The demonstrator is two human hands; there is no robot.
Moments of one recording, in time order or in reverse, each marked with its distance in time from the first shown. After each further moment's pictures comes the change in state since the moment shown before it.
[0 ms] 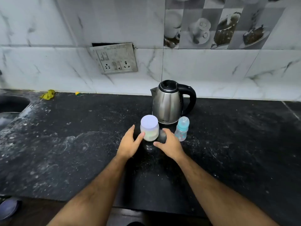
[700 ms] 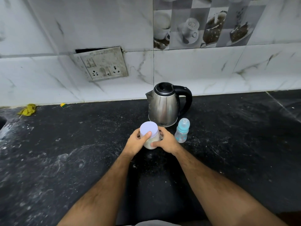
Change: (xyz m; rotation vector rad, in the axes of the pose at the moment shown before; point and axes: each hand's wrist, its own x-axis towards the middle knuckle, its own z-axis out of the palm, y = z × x) left_hand 0.046 0.012 -0.001 -0.391 -0.229 -0.092; right_hand 0.038 -0.014 0.016 0.328 -0.070 0.116
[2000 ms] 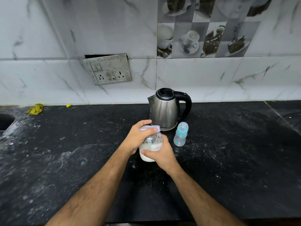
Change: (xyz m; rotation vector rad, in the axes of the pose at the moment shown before) left_hand -0.037 0.067 -0.003 -0.256 -0.110 0.071; right_hand -0.086 -0.041 0.023 0.256 0.147 -0.083
